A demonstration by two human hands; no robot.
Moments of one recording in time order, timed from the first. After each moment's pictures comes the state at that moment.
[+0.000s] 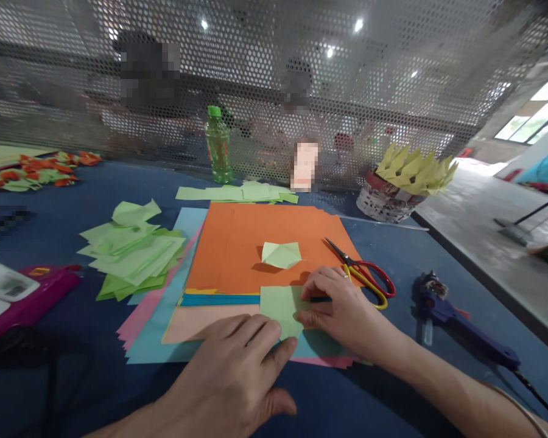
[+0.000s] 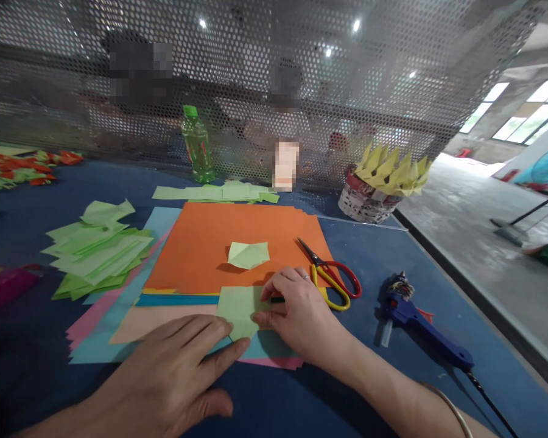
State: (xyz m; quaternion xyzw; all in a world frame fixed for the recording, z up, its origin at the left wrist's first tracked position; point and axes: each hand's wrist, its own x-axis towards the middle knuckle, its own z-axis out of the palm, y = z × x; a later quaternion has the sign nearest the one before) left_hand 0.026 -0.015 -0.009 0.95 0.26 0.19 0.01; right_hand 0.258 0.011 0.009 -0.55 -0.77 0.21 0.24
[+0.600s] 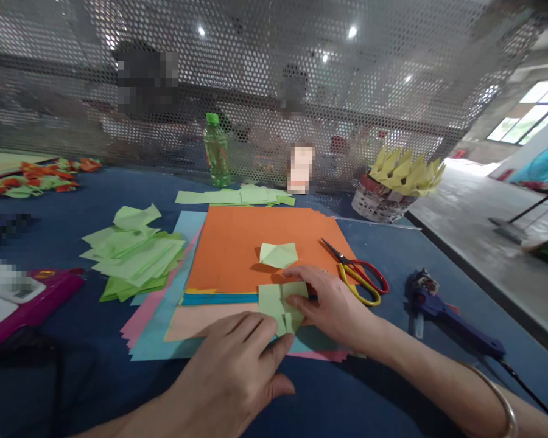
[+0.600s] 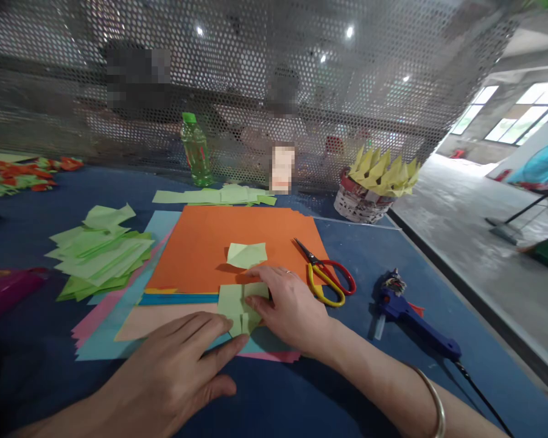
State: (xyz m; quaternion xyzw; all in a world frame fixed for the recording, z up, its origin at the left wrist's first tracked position) left_hand 0.028 -0.017 -0.009 0.95 0.27 0.18 -0.02; right_hand 0.247 0.017 0.005 -0.50 -0.79 0.21 0.27
